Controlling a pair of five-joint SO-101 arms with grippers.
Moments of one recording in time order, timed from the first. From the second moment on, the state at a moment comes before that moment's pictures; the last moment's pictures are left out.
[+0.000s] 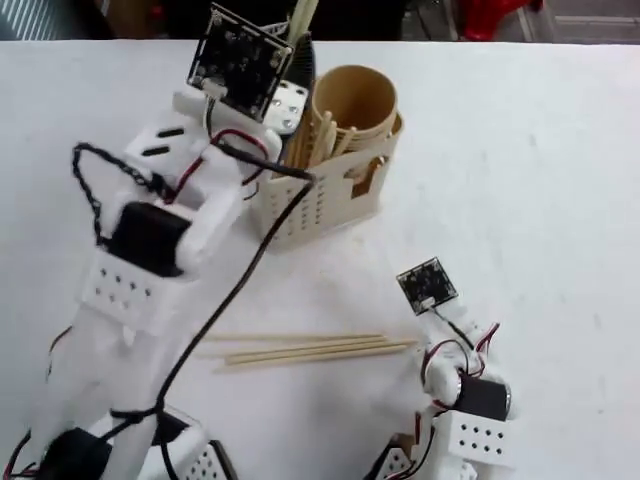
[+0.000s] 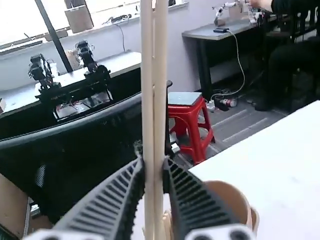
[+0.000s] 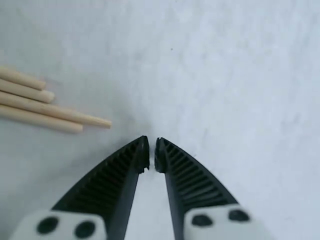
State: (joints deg) left arm 18.2 -26.3 5.6 36.4 -10.9; right arm 7.8 -88.2 93.8 62.9 39.3
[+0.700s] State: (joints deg) left arm 11.3 -20.8 20.2 22.1 5.1; right arm 7.8 -88.2 93.8 62.9 39.3
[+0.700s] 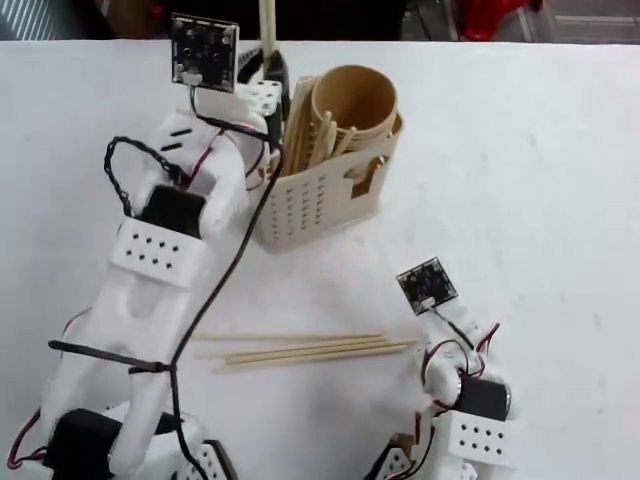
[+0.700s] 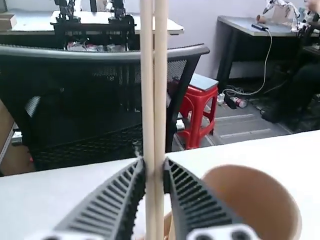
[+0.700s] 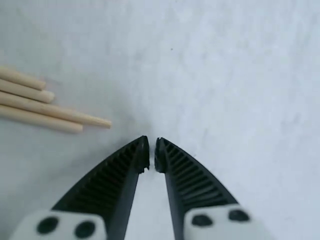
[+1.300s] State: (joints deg) left arm 11.3 -30.7 12.7 57.7 -3.7; right arm 7.8 -88.2 93.8 62.9 39.3
